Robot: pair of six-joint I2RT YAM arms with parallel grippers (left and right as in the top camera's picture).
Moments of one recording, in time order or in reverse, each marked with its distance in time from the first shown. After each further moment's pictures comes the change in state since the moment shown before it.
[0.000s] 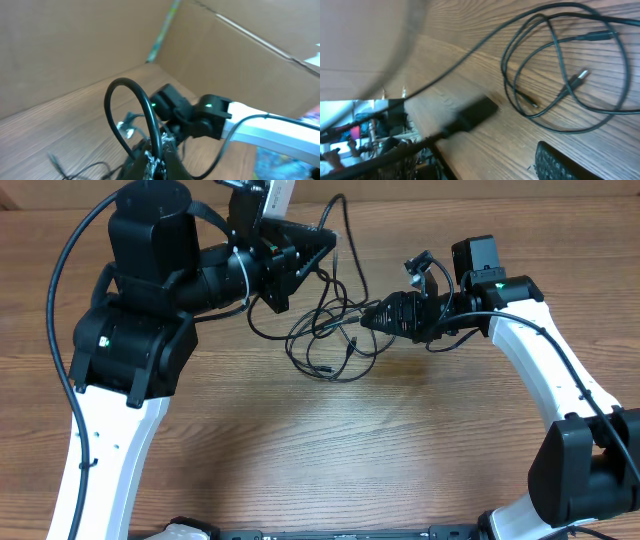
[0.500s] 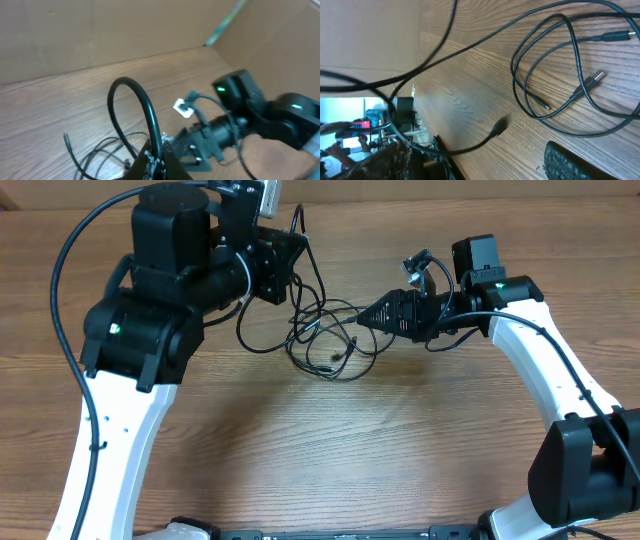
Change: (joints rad) left arm 0.000 0.043 0.000 -0.137 -0.299 -0.004; right arm 0.000 0.000 0.000 0.013 -0.045 0.008
